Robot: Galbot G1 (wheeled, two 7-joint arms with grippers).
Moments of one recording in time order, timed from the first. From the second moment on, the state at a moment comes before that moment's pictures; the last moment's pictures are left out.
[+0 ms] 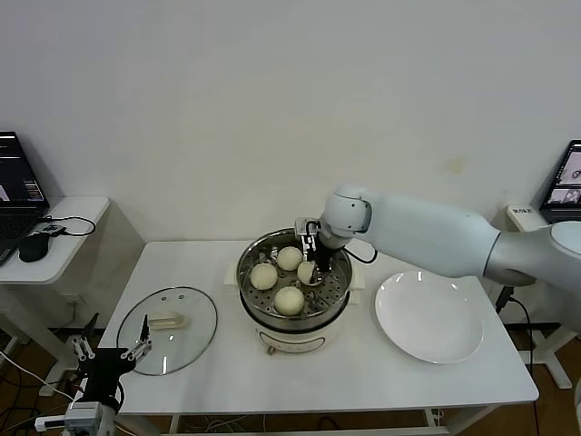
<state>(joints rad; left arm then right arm) 1.71 -1.26 -0.74 -2.17 -0.06 0.09 -0.17 0.41 1.13 -1.21 1.27 0.36 -0.59 -0.88</state>
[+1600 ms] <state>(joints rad) 1.69 -1.27 -0.70 -2.09 0.00 0.03 -0.17 -0.91 0.92 0.17 1.81 0.35 -0.03 -0.21</state>
